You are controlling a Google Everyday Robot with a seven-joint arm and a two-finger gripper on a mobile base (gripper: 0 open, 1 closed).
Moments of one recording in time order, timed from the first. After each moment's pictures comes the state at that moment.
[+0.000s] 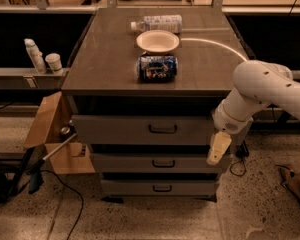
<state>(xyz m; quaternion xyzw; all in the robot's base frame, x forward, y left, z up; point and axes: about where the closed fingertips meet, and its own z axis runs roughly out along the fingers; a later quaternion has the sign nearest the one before) 0.549 -0.210 0.661 -0.59 0.79 0.08 0.10</state>
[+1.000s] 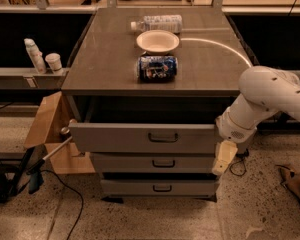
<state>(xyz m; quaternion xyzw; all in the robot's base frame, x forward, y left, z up) 0.517 -0.215 0.660 -0.60 0.79 0.10 0.09</state>
